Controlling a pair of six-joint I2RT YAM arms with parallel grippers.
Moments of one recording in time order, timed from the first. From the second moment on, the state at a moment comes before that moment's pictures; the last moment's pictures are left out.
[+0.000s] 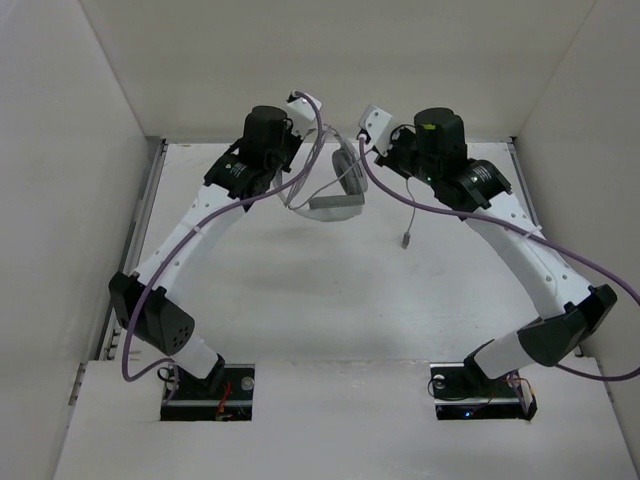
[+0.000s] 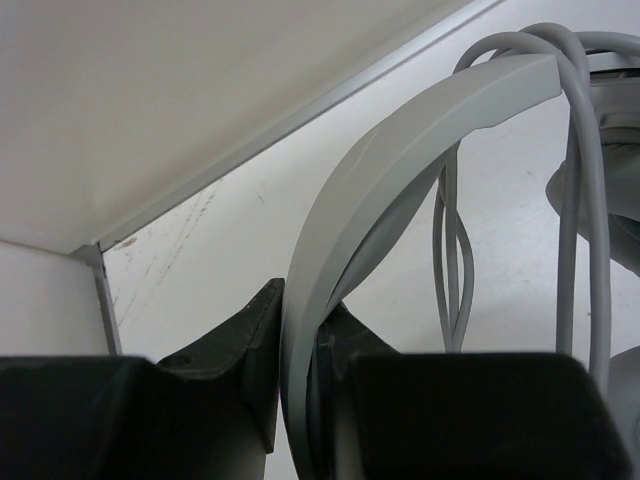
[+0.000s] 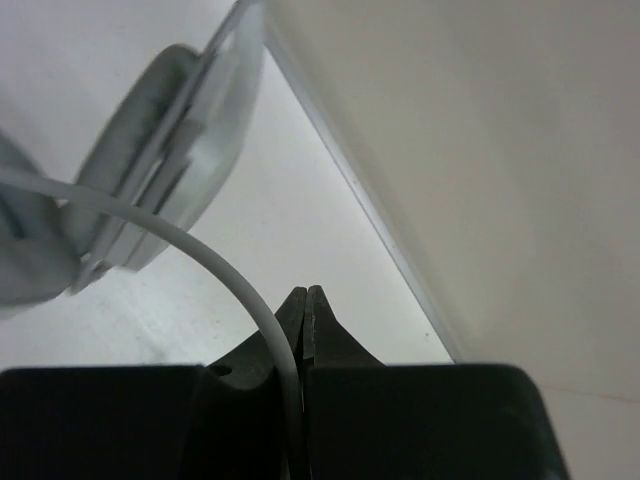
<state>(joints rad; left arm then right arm) -0.52 1.57 1.66 -0.48 -0.27 0.29 0.56 1.48 1.69 -0.62 0.03 -0.69</state>
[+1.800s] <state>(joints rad) -0.65 1.79 2.50 -0.71 0.39 -0.17 0.45 1.58 1.26 0.35 -0.90 0.74</state>
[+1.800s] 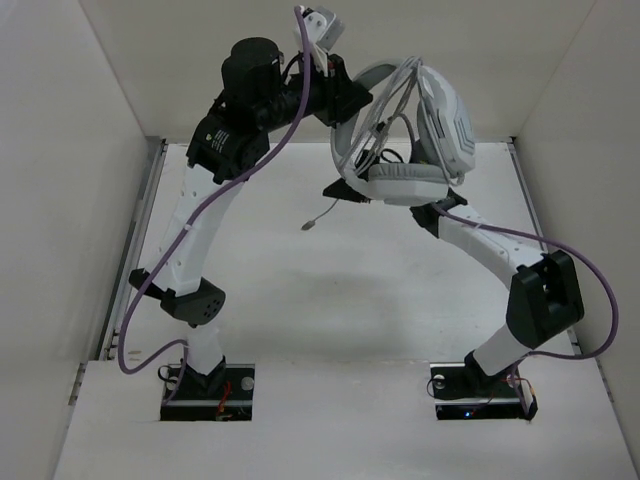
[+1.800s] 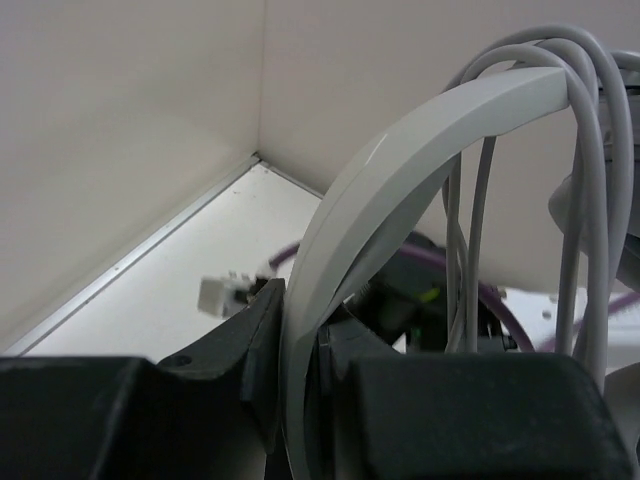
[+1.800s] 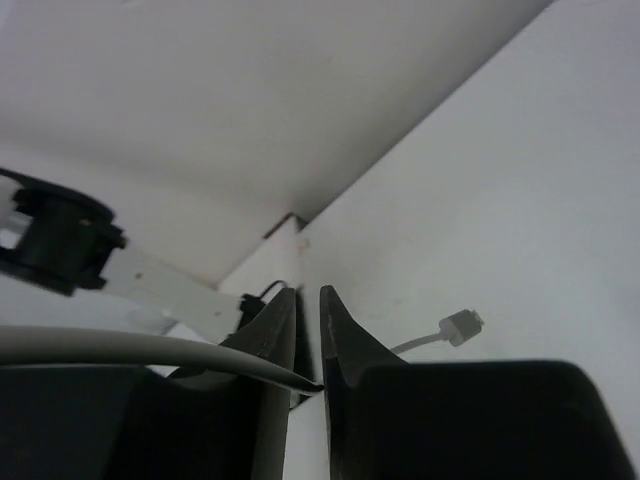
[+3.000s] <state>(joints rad) -0.30 1.89 2.59 -0.59 -0.07 -0.17 0.66 1.54 1.04 0.62 -0.97 0.93</state>
